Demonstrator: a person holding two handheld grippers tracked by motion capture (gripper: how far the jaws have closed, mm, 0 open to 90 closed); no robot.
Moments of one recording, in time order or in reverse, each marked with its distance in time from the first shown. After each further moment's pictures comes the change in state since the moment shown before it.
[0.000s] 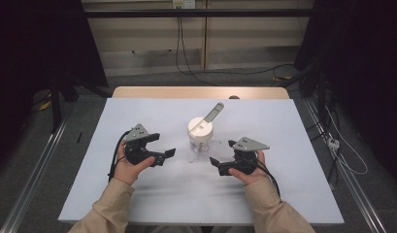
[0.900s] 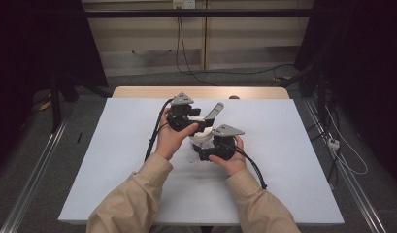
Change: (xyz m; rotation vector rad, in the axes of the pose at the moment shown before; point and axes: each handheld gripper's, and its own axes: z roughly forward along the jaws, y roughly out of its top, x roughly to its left) left arm -0.031 0.097 0.089 0.000 -0.054 0.015; right arm 0.003 0.023 0.071 0.014 -0.027 0.016
